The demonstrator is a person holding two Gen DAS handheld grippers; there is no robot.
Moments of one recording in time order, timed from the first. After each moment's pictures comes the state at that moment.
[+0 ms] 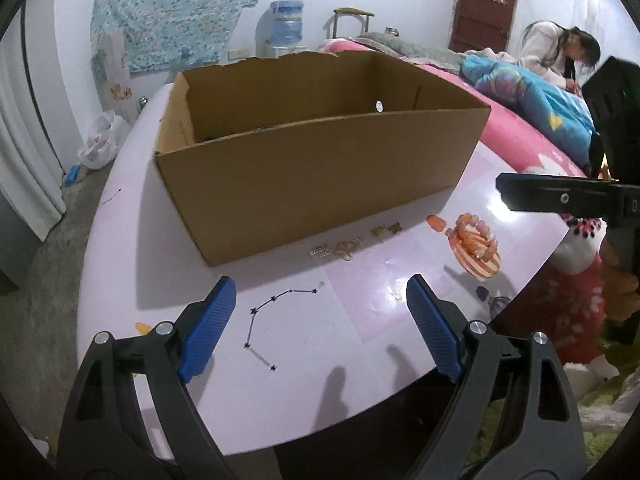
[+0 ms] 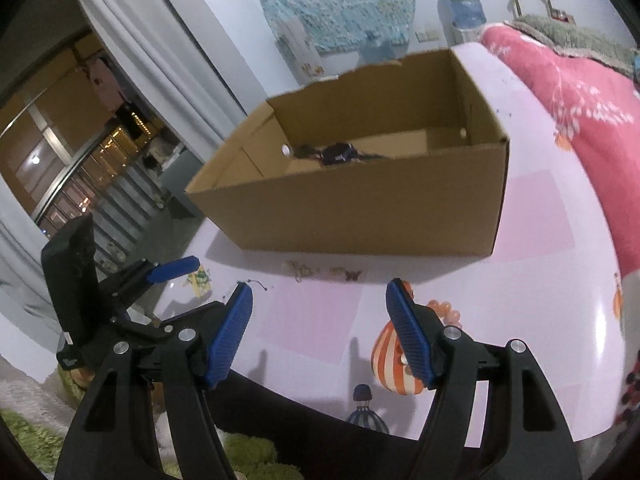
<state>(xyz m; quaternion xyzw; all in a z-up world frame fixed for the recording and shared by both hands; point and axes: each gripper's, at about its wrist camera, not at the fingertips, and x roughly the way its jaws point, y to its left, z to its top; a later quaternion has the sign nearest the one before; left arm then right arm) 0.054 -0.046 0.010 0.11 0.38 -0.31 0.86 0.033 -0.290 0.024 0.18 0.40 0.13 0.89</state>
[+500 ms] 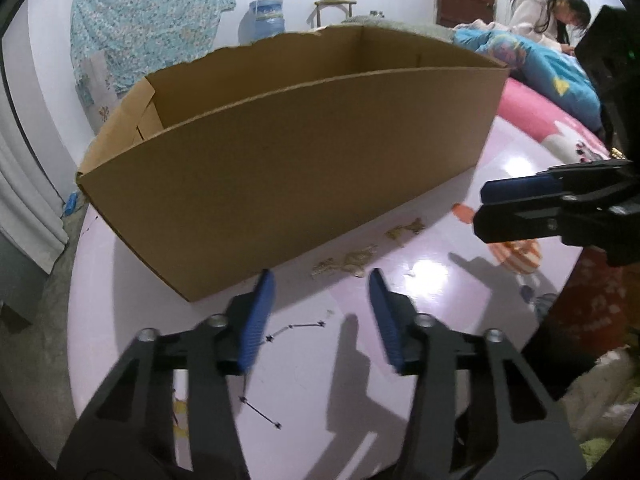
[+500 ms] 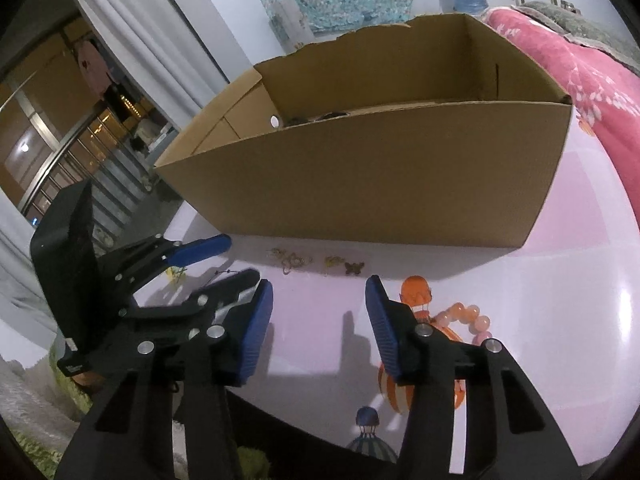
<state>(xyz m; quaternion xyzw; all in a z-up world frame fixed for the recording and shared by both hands) 0.083 -0.074 -0.020 0.16 0.38 -0.32 0.85 0.063 -0.270 -0.002 0.17 0.43 0.12 0.88</state>
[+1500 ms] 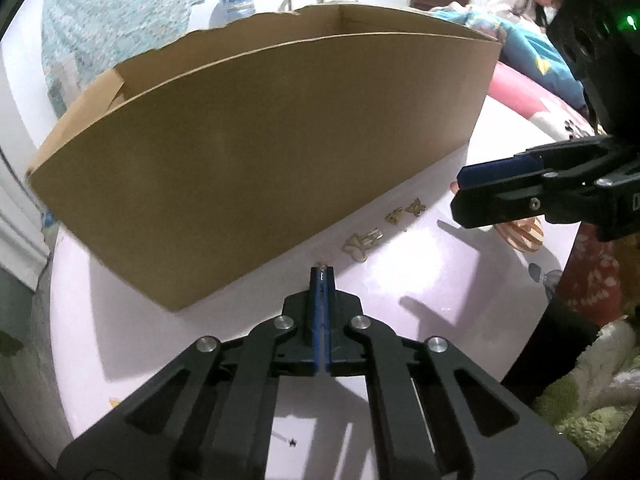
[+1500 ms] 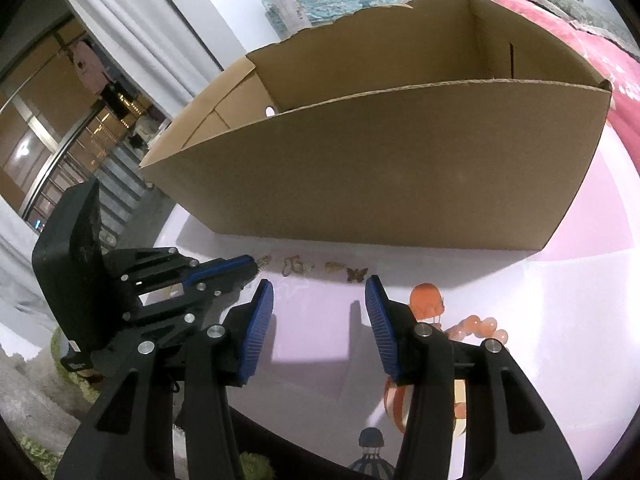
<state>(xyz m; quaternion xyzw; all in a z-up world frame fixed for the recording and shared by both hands) 0.096 -0.070 -0.032 0.18 0.39 -0.36 0.83 0.075 -0.265 -0.016 0.17 0.44 0.13 0.87</state>
